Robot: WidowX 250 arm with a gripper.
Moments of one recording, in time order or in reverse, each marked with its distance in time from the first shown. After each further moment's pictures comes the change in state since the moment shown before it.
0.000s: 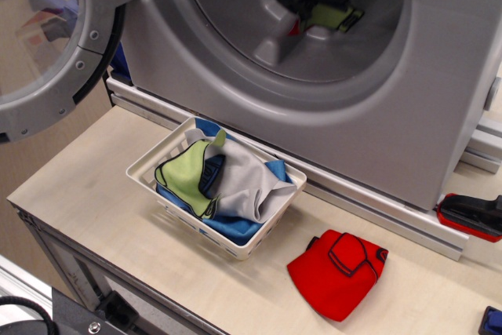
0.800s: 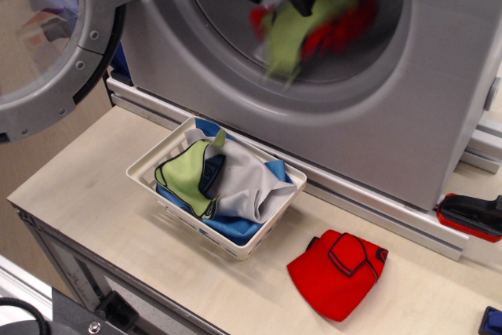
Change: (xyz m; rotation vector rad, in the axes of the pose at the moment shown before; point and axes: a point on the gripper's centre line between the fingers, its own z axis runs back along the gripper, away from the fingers) arm -0.013 0.017 0.047 -0.113 0.075 0.062
